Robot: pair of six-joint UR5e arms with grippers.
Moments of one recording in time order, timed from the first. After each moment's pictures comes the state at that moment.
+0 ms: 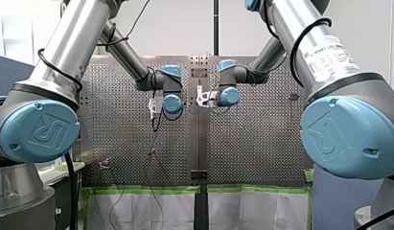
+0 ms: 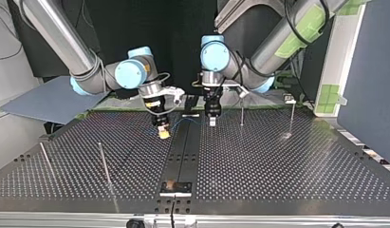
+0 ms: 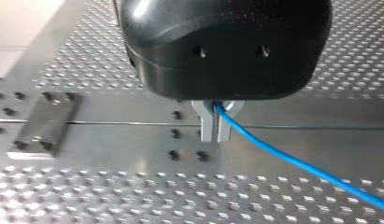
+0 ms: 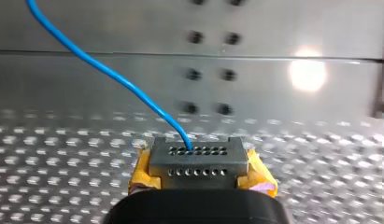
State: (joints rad) left arm -0.50 -1.97 -1.74 -2.50 -2.06 -1.59; right arm 2.19 -1.00 1.40 -0.39 1.57 1.55
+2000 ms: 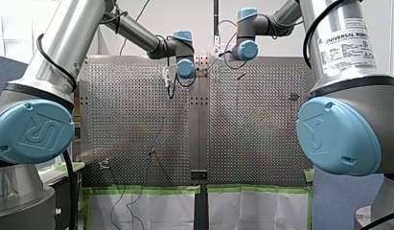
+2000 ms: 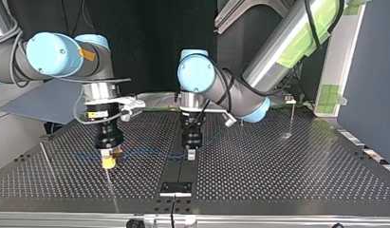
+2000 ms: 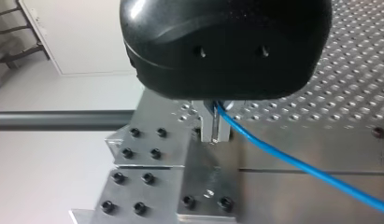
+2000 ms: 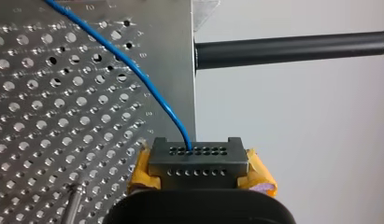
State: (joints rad) left arm -0.56 -1.94 -1.38 -2.76 -2.06 -1.59; right arm 2.09 -1.31 1.38 -0.30 1.57 1.59
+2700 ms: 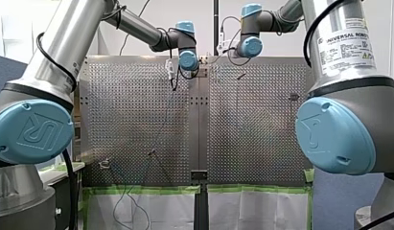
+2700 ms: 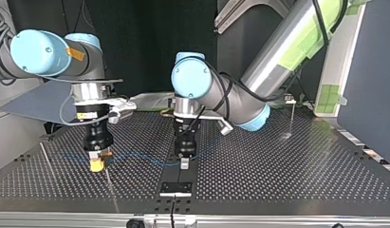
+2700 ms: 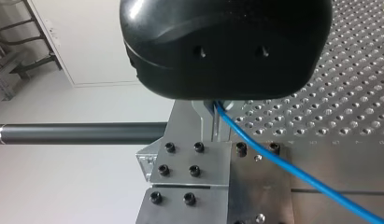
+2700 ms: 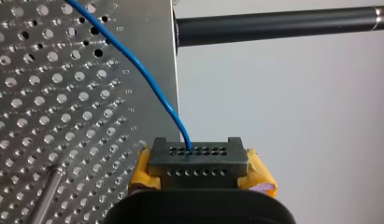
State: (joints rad) left arm -0.57 -1.95 -1.28 -2.83 -2.04 -1.60; right arm 2.06 -1.33 1.38 -0.29 1.56 1.61
